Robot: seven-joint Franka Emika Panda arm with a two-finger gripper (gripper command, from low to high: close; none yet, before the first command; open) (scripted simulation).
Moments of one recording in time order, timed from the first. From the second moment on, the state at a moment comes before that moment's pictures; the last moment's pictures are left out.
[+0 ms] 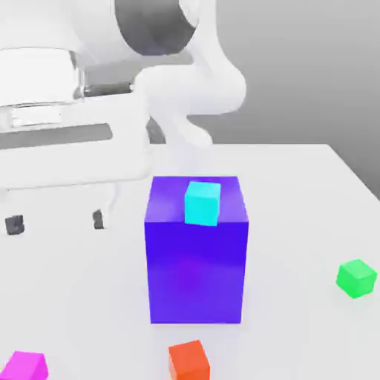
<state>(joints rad) 0.00 0.06 -0.30 -2.21 0.28 2.47 0.37</state>
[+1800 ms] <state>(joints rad) 0.61 0.22 0.22 -2.59 -0.14 2.80 -0.02</state>
